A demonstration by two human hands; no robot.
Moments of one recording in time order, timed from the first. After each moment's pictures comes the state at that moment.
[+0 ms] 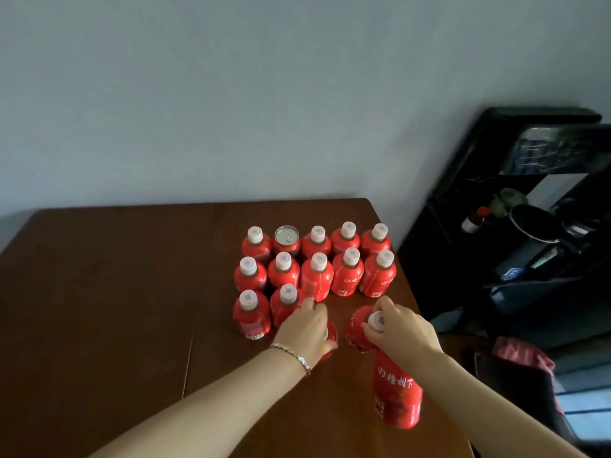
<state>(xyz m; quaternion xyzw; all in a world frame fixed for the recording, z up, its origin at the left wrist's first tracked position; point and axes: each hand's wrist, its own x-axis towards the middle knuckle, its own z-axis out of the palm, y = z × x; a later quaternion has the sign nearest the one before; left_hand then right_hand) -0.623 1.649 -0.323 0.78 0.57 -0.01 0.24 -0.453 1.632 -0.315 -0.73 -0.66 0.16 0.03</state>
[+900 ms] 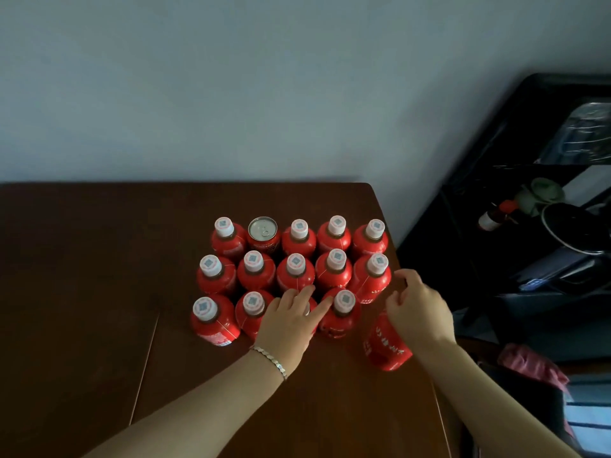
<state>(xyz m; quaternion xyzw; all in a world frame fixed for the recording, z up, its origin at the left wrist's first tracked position) -0.594 1.689 -0.385 0.84 0.53 -0.01 0.08 -0.390 1.703 -0.352 -0.78 -0.59 0.14 0.18</state>
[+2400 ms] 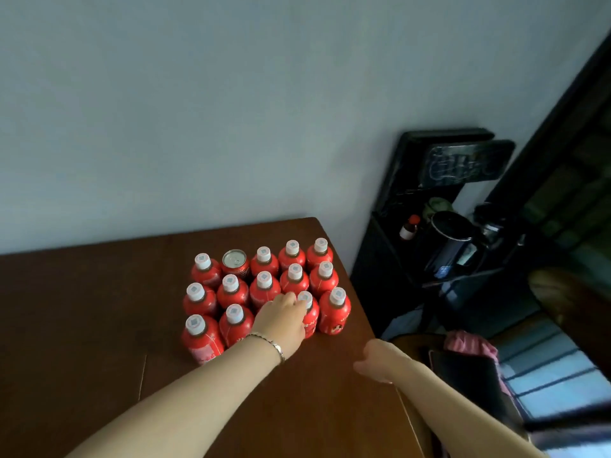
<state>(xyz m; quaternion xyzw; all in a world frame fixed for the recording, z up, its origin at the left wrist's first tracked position) -0.571 1.654 -0.287 0.85 0.51 -0.01 0.12 -0.387 1.598 -0.316 -0.76 -0.53 0.36 -0.13</state>
